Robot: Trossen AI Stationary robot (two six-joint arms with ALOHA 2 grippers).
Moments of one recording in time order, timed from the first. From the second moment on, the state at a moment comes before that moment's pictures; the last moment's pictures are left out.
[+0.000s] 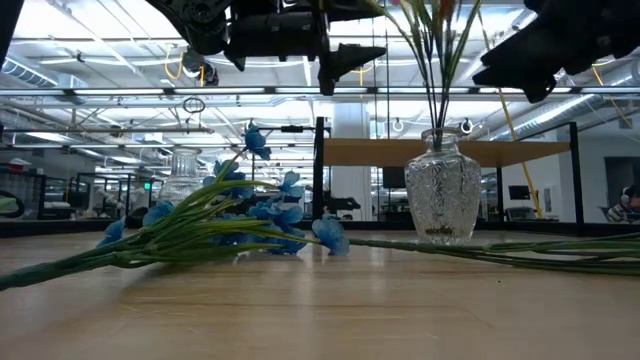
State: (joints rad) left arm 0.22 1.72 1.13 0.55 0.46 -0.42; right arm 0.48 0.74 0.35 0.07 0.61 0.34
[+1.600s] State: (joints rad) left arm -0.20 1.86 1.14 0.17 -0.01 -0.03; right arm 0.60 0.74 0.35 0.19 0.55 0.15
